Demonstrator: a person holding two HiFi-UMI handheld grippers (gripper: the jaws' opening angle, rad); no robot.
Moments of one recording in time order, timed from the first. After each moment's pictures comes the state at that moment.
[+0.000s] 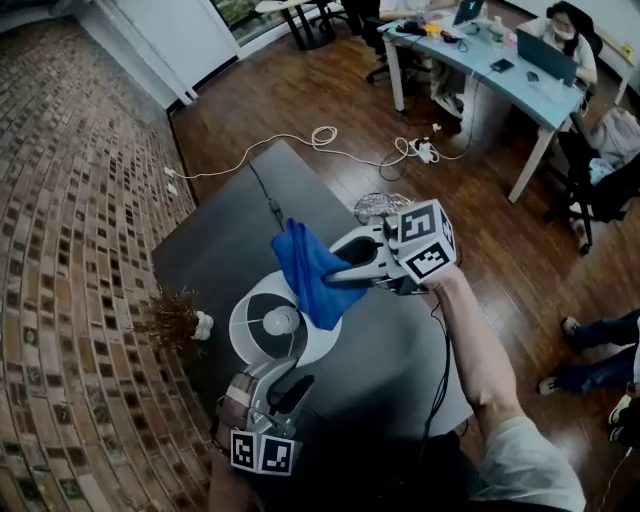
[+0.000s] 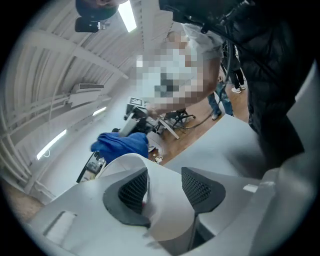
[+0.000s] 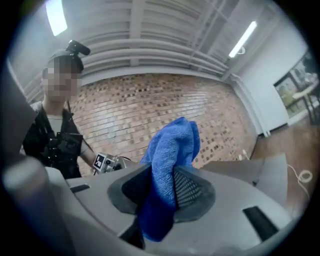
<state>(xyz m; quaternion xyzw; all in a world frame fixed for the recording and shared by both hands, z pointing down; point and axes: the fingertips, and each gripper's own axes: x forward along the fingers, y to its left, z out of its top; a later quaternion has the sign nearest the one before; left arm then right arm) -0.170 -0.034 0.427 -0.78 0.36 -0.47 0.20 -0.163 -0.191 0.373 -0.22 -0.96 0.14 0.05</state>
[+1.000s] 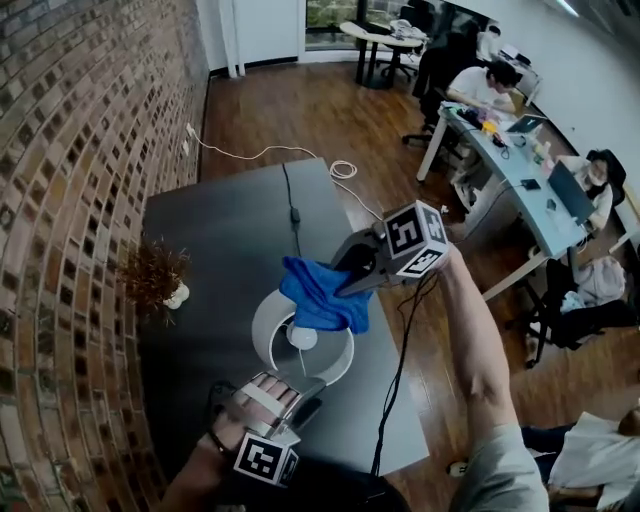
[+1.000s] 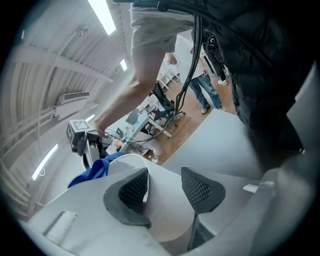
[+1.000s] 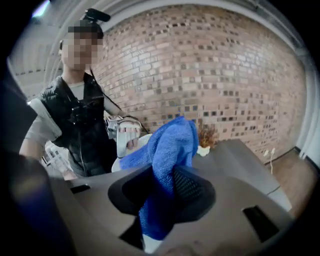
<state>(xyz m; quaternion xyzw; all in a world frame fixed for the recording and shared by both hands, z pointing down) -0.131 -0.027 0.439 -0.76 0.31 -0.51 0.24 -0.217 -0.171 0.363 -0.44 -0.84 -0.08 0.30</state>
